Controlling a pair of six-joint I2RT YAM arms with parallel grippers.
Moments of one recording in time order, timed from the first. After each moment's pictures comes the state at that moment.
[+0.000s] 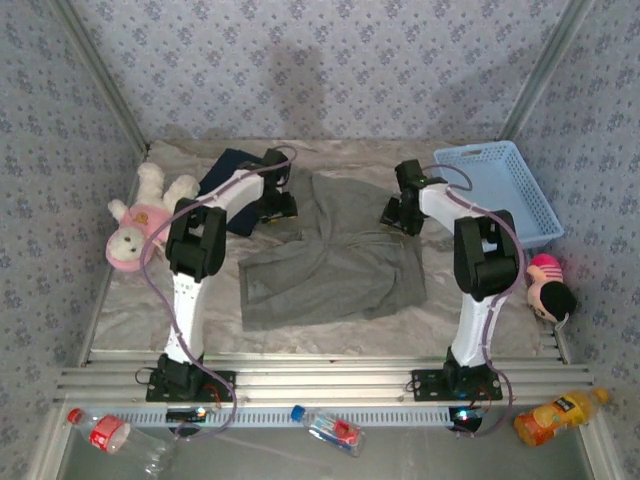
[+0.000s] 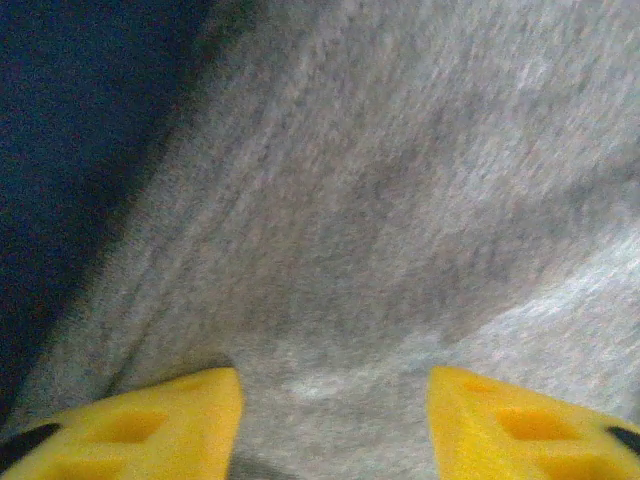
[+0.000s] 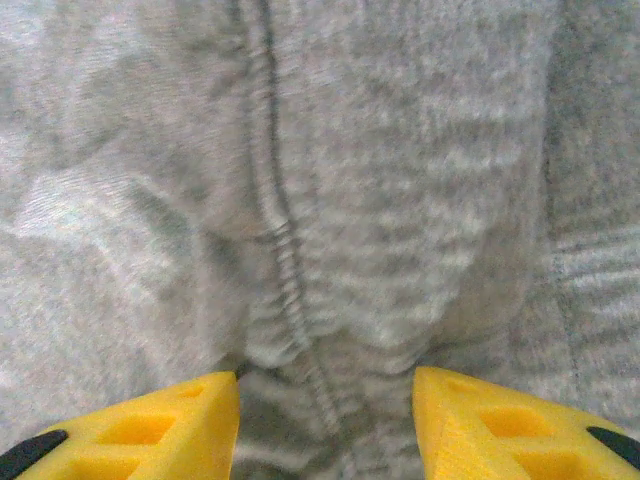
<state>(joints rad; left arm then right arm) -0.38 2.27 1.83 -0.84 0.09 -0.51 0.22 1.95 1.41 -0.70 -0.07 0.59</state>
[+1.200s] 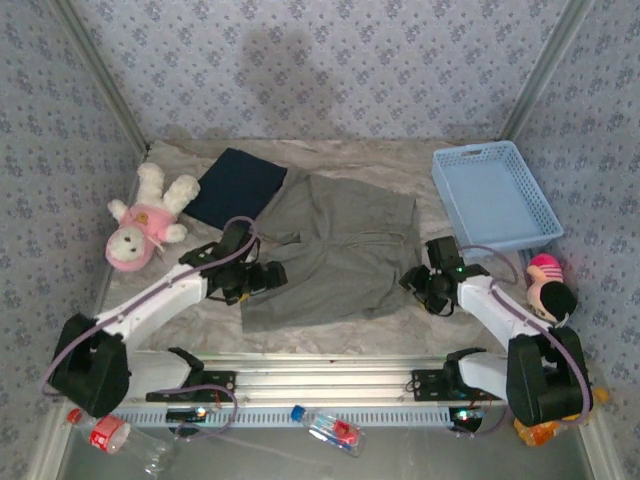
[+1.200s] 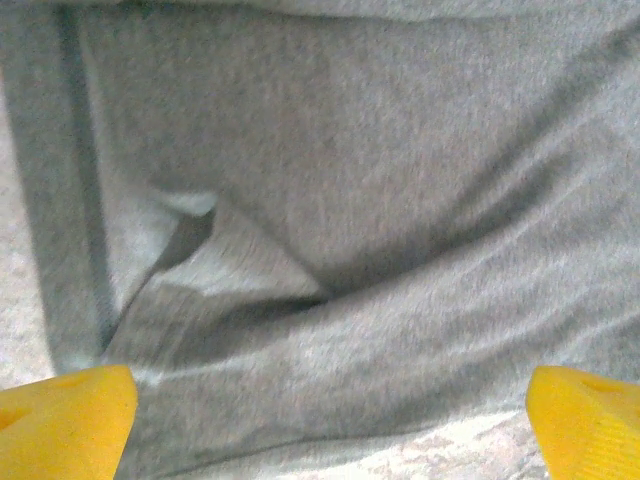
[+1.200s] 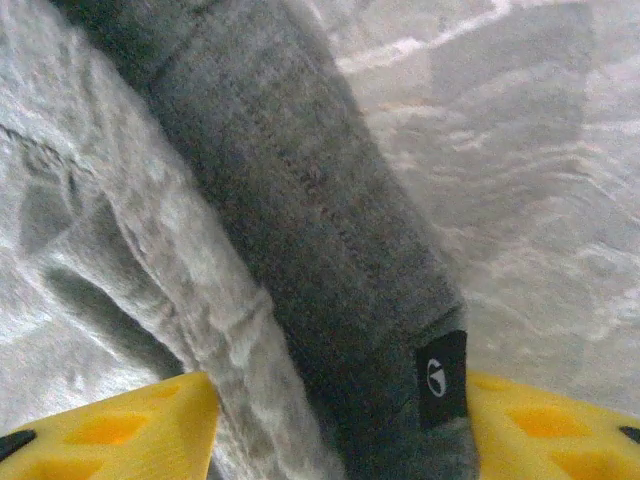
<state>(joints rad) -0.56 1.18 0.73 -0.69 0.16 -0.83 0.21 1.17 0.54 -0.56 -0.17 0.93</state>
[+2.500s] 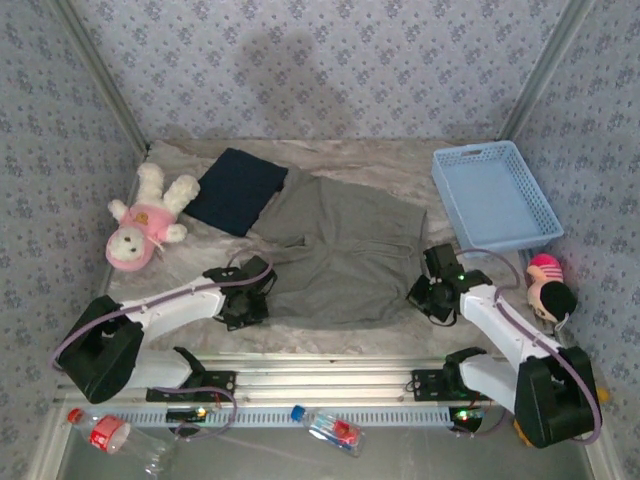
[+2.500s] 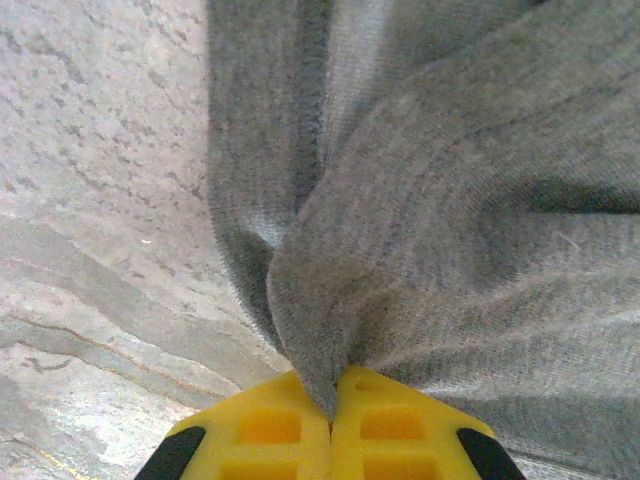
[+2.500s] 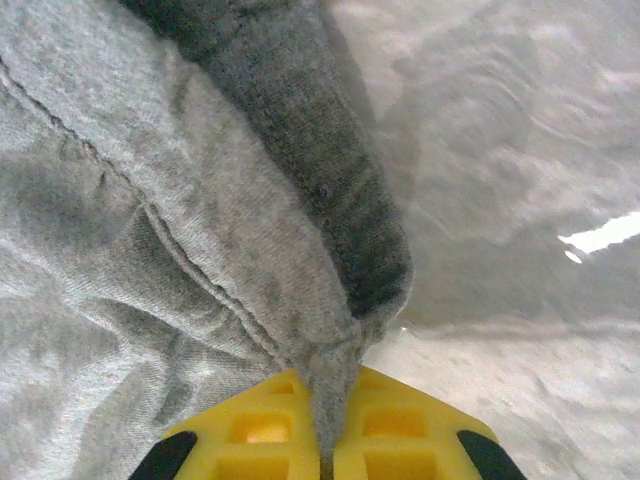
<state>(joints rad) -0.74 1.29 0.60 -0.72 -0.03 -0.98 0.28 1.04 0.52 -0.75 -0.11 0.87</state>
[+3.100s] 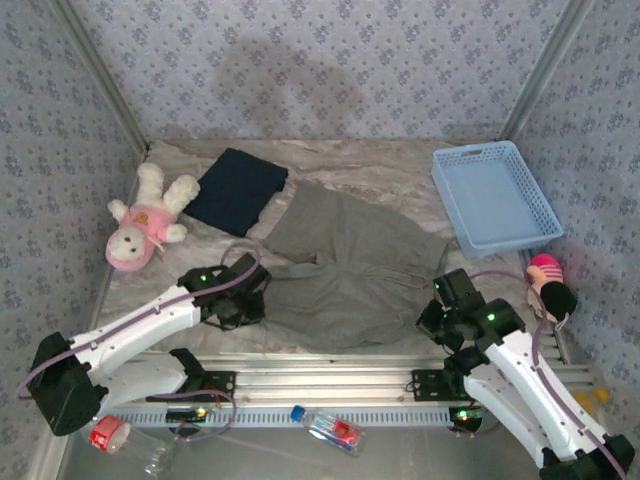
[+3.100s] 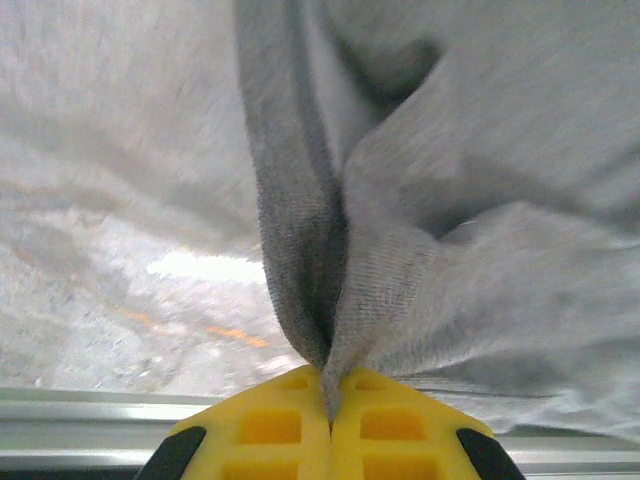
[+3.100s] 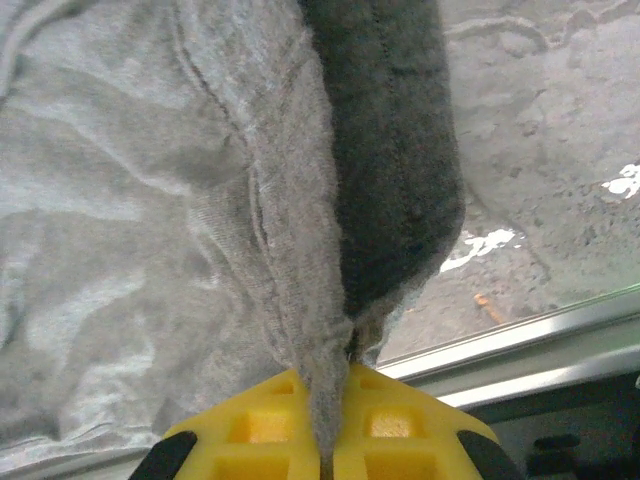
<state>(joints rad) -0.82 1.07 0.79 -0.99 -0.03 -1.00 0.43 0.64 0.60 -1.17 -0.14 1.05</state>
